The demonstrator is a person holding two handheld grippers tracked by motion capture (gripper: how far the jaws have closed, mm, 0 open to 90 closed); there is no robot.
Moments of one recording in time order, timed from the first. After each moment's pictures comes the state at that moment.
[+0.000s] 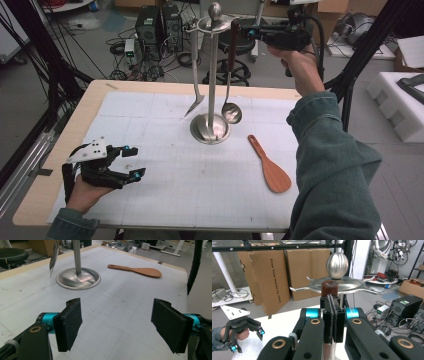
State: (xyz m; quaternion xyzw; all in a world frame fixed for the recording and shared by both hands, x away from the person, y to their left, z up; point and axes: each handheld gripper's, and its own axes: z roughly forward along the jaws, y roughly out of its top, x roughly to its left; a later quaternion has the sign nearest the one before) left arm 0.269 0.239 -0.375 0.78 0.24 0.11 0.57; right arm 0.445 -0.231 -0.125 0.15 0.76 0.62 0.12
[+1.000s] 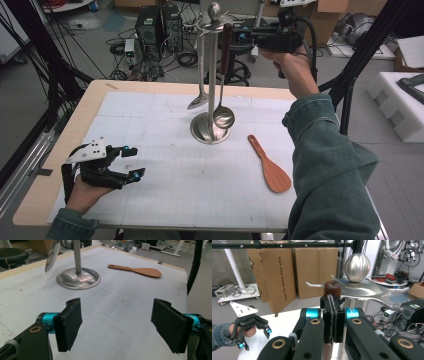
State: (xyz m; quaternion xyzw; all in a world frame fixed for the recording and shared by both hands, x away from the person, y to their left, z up) left arm 0.268 0.240 -0.375 0.78 0.24 0.11 0.57; right arm 0.438 -0.211 -0.125 0.13 0.77 0.62 0.10
